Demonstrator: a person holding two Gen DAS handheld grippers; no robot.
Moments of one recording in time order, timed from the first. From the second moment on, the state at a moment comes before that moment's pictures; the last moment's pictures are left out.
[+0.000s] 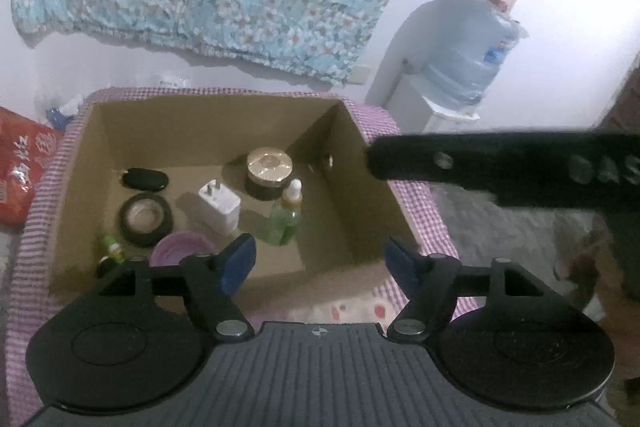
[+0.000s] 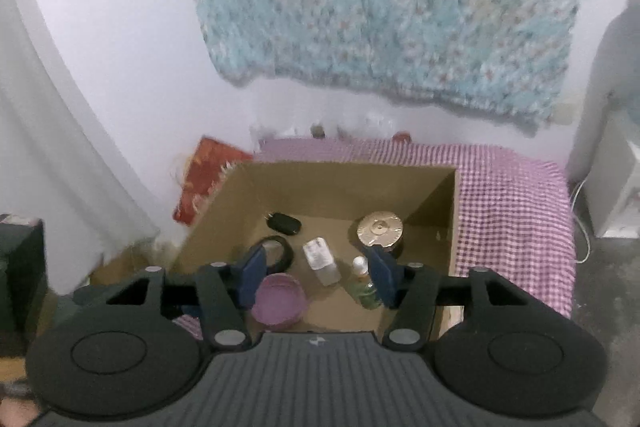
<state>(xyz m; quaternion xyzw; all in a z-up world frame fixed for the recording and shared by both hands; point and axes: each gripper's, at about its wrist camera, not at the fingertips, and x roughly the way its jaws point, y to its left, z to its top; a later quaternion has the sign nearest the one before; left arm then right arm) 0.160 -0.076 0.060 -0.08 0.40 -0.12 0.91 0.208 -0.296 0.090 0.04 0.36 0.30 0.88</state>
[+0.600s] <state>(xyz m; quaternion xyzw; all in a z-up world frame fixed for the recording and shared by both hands) 0.054 -0.008 0.062 -0.09 0.36 -0.04 0.93 0.089 -0.278 0.084 0.15 0.36 0.31 0.87</state>
